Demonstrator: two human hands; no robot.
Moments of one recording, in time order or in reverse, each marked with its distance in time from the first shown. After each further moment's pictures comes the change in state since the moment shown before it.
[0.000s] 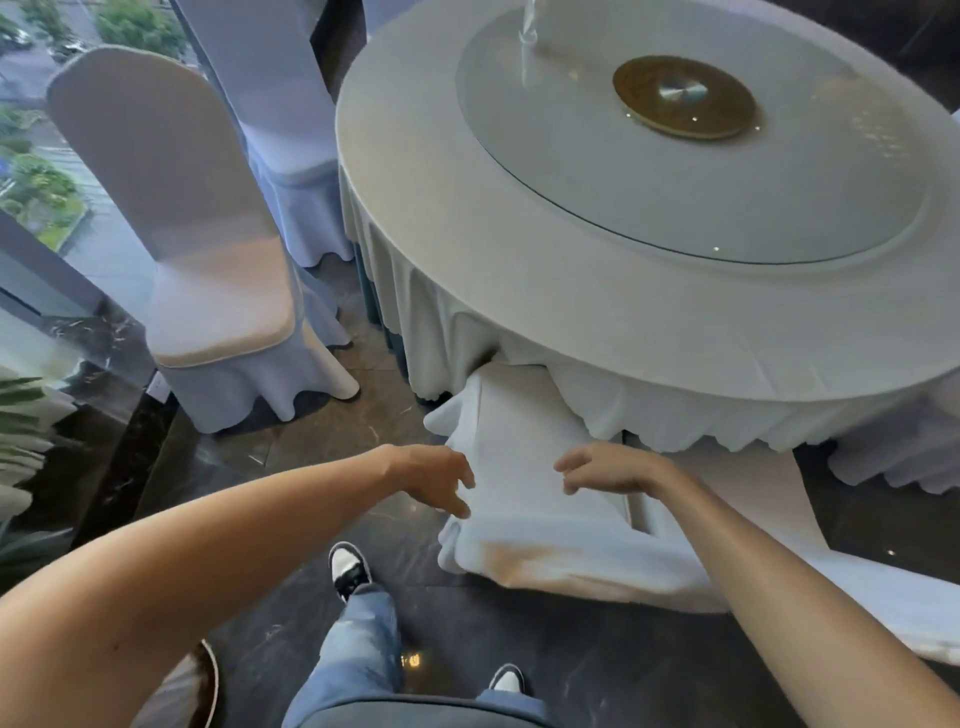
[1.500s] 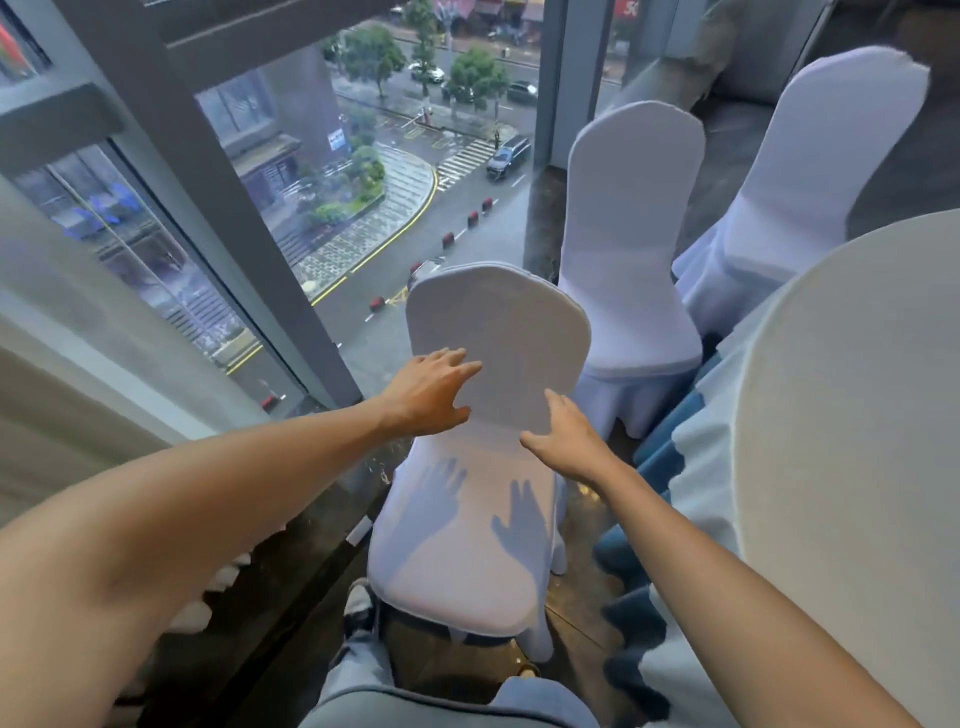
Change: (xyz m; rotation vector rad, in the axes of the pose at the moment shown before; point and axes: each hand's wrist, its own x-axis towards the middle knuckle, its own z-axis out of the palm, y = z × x) left_hand -0.083 -0.822 -0.431 -0.002 0.817 -0.565; right_hand 0.568 -0.802 -0.286 -0.170 0.274 -0.478
